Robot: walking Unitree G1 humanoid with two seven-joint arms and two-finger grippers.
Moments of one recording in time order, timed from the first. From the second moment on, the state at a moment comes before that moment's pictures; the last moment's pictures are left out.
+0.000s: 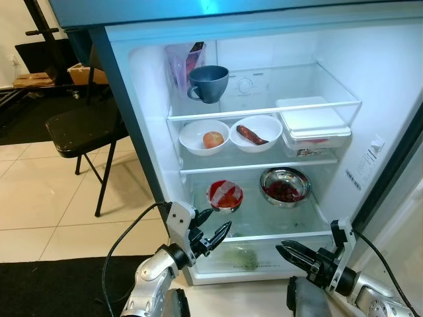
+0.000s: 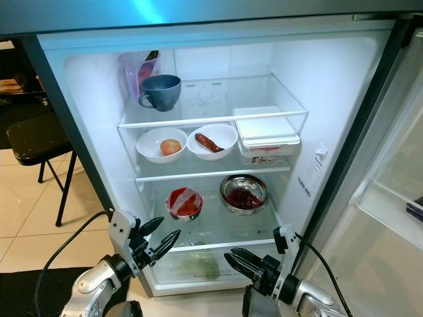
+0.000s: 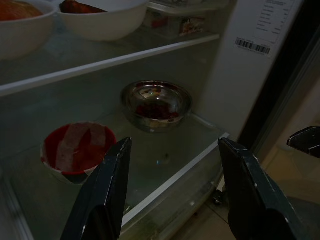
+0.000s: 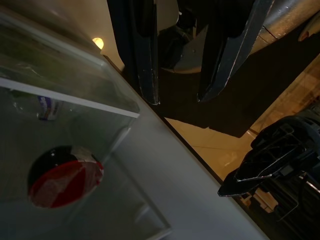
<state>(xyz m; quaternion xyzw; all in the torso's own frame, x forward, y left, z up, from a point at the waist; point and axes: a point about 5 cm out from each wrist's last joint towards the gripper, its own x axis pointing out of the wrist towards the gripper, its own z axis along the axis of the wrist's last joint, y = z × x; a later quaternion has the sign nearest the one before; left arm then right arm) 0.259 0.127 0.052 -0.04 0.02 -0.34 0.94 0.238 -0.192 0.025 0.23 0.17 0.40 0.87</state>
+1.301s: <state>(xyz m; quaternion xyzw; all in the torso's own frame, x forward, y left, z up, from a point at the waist) 0.245 0.118 0.035 -0.04 0.06 -0.38 0.92 0.233 -0.190 0.010 0.24 0.20 0.38 0.87</state>
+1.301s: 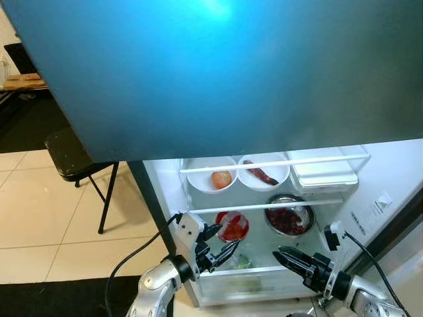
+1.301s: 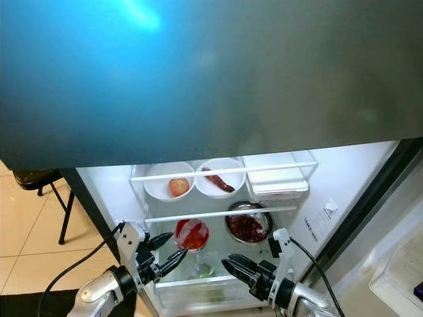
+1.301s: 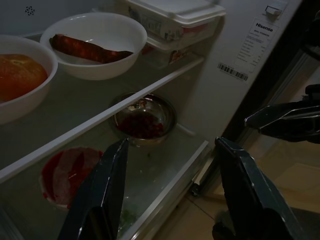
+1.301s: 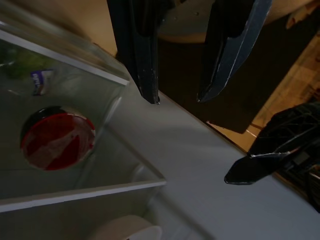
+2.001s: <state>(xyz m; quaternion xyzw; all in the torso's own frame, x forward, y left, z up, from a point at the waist) 0.221 0.098 0.039 -0.04 0.08 -0.52 0.85 0.221 -0.202 -0.013 0.28 0.23 0.32 0.88</state>
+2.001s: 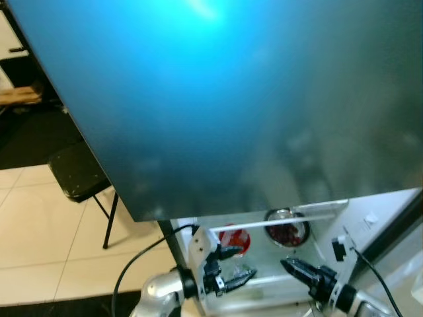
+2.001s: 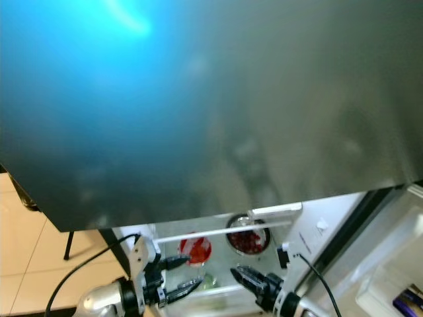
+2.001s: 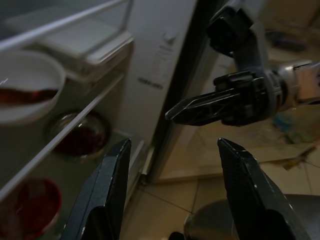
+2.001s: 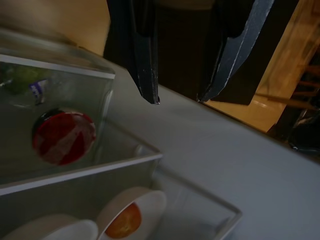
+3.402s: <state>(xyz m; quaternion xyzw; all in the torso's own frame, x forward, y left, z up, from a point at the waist) 0.135 0.195 -0.096 -0.11 0.48 -0.10 0.86 0.116 -0.224 -0.102 0.09 0.53 -0.04 0.84</state>
